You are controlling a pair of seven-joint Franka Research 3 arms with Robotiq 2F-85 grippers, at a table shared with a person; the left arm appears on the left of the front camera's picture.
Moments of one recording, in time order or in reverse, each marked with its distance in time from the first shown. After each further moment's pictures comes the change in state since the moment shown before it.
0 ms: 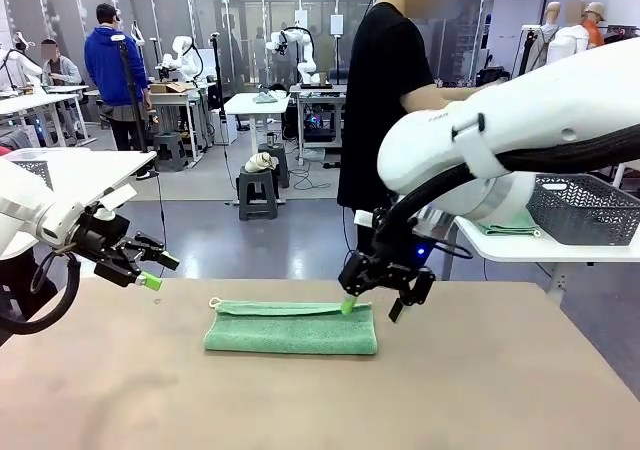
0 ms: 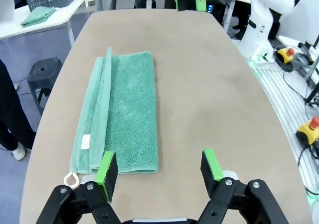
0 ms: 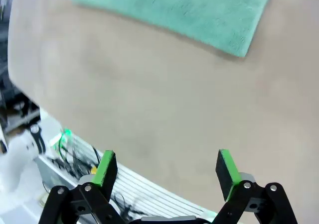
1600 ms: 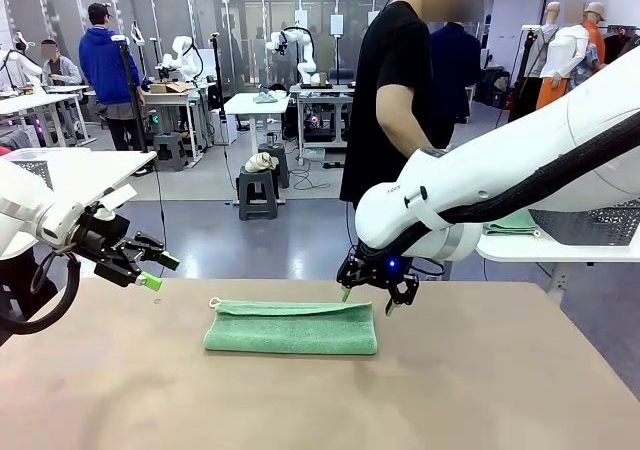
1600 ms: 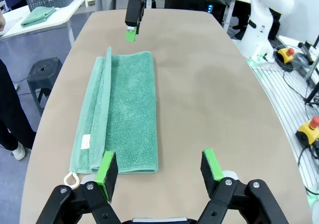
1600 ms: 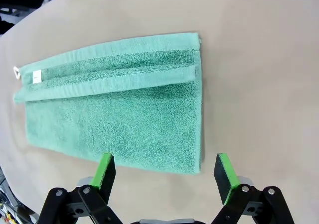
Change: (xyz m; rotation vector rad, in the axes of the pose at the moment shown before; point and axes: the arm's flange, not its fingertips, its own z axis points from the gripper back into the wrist) left arm 0.000 0.000 0.000 0.000 0.000 0.000; right arm 0.095 -0.051 -0.061 -0.105 -0.234 -0.356
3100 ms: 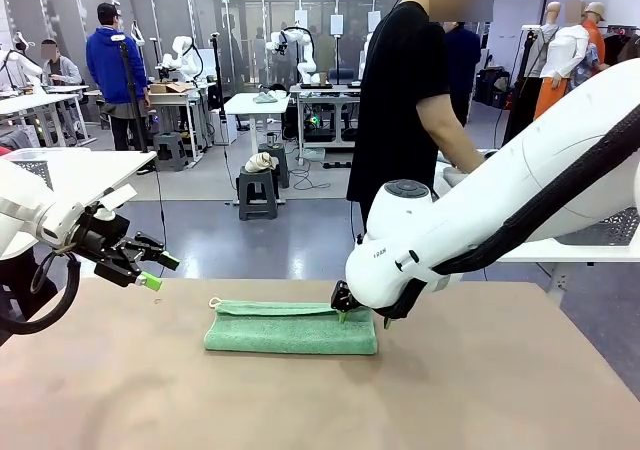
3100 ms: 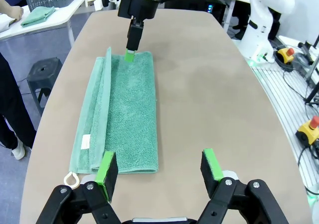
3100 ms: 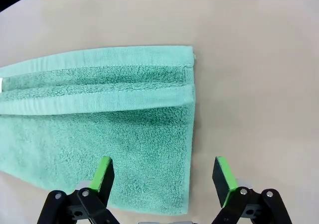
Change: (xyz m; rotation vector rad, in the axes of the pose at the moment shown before) left arm 0.000 0.000 0.000 0.000 0.000 0.000; right arm -0.015 0.009 -0.053 -0.151 -0.112 0.106
